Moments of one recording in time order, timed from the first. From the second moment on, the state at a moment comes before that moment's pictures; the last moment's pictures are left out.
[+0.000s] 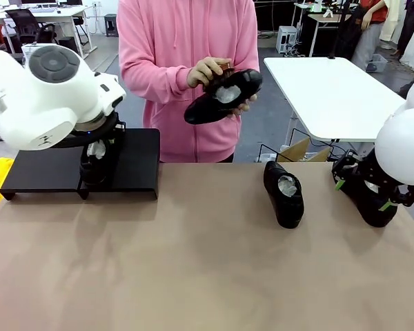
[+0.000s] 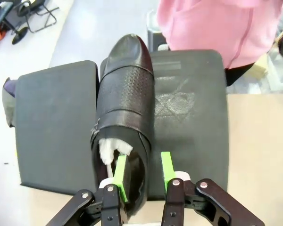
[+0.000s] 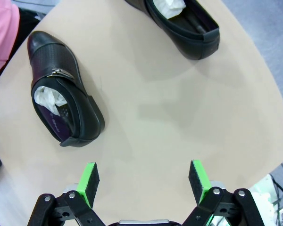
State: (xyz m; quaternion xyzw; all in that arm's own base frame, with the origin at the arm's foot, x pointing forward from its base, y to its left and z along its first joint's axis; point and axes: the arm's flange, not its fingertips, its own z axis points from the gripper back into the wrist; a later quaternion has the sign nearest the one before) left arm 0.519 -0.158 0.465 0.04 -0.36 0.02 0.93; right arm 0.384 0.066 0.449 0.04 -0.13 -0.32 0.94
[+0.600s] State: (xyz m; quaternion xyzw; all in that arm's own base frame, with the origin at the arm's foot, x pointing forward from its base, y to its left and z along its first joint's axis) left arm 0.531 -0.157 0.449 0.06 -0.34 0.00 0.94; right arm 0.383 0.066 0.450 0.04 -0.13 -0.32 0.94
